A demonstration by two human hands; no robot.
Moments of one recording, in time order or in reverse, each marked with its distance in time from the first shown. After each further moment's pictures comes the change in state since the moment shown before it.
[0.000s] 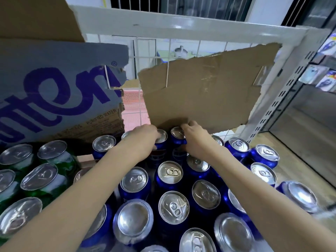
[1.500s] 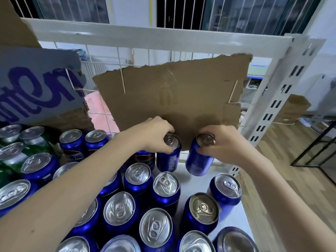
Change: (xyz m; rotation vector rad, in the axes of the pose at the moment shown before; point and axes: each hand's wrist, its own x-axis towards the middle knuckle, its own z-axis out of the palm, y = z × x) left_hand 0.051 0.134 -0.046 -0.141 0.137 -0.053; right_hand 0.015 0.180 -0.071 0.227 0.009 -0.319
